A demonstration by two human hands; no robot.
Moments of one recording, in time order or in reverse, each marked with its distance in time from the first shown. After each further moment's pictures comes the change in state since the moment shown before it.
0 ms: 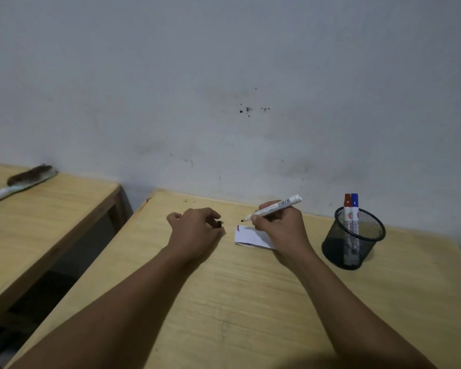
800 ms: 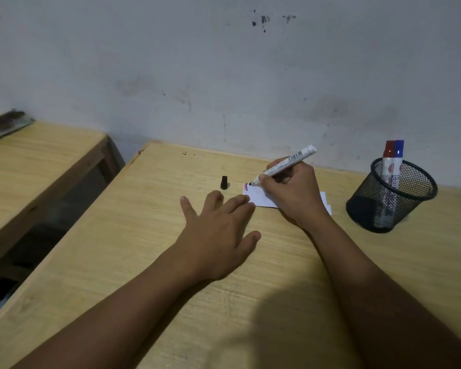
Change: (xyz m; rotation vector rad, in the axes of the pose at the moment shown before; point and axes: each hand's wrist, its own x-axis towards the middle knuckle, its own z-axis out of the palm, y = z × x) left_hand -0.074 0.023 0.011 0.336 -0.331 0.301; right_hand 0.019 0.035 0.007 -0.248 -0.001 -0.092
